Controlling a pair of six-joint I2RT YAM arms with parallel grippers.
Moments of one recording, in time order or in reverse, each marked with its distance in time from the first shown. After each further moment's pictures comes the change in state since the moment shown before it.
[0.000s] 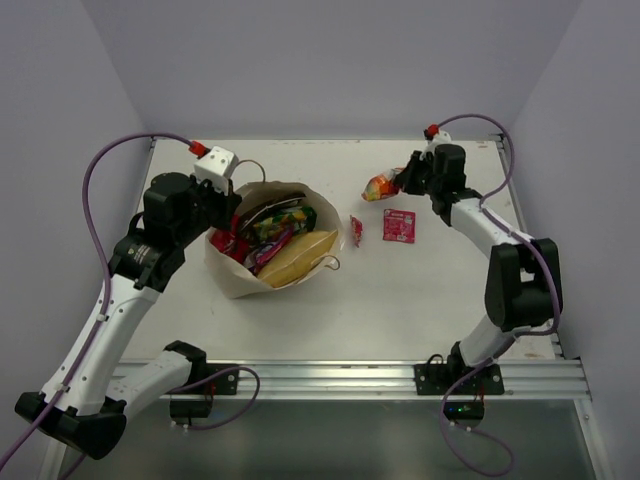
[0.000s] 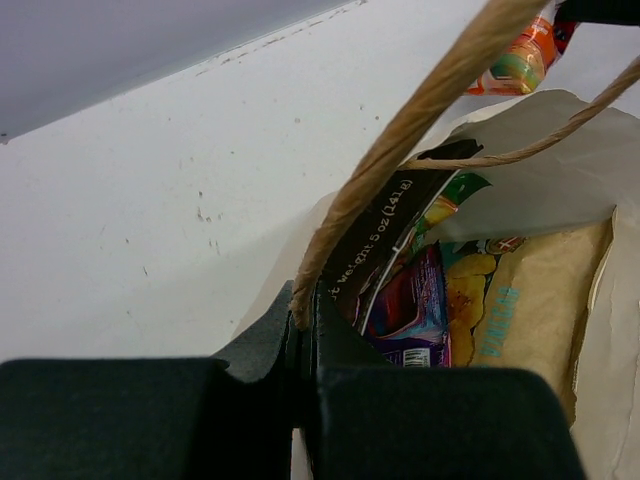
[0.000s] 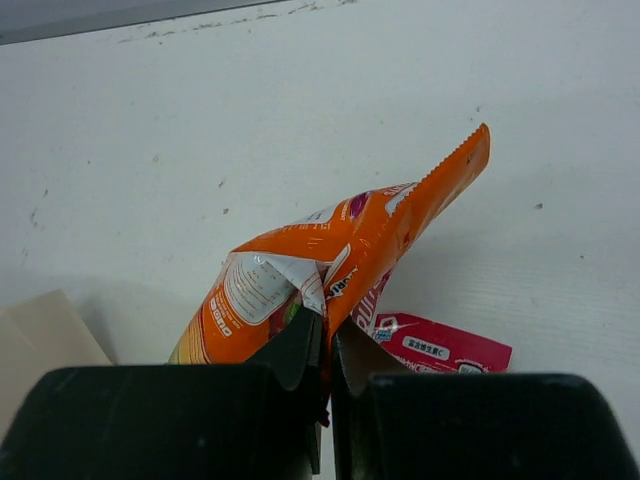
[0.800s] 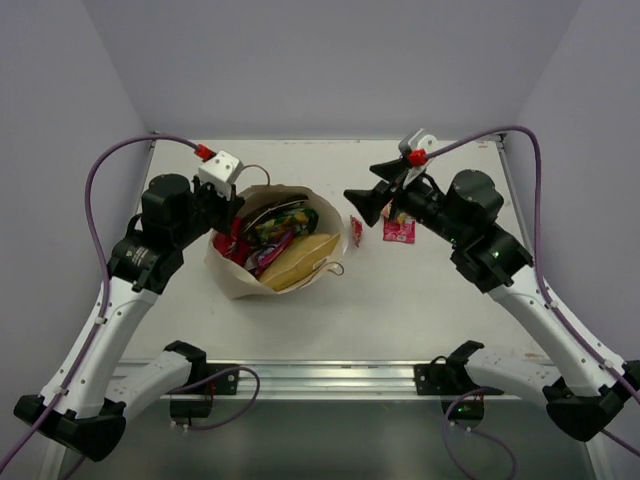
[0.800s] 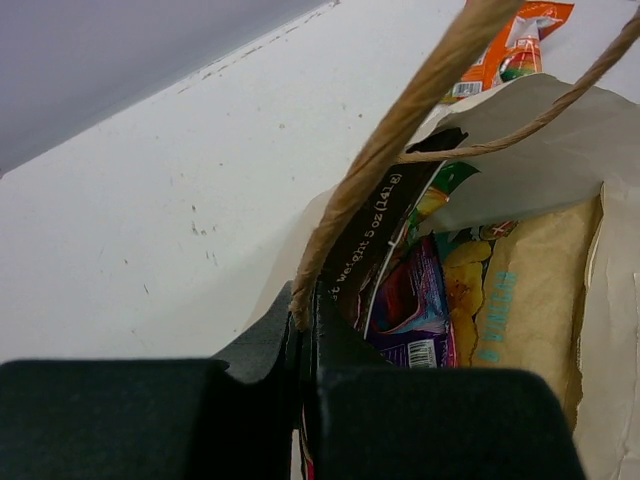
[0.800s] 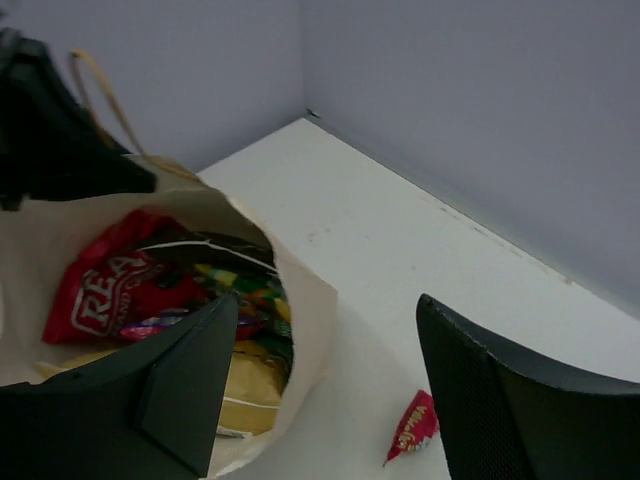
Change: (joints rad) left arm 0.000 -0.008 0.000 -0.008 0.063 0.071; right arm 0.419 -0.578 0.084 -0.237 -0.003 -0.271
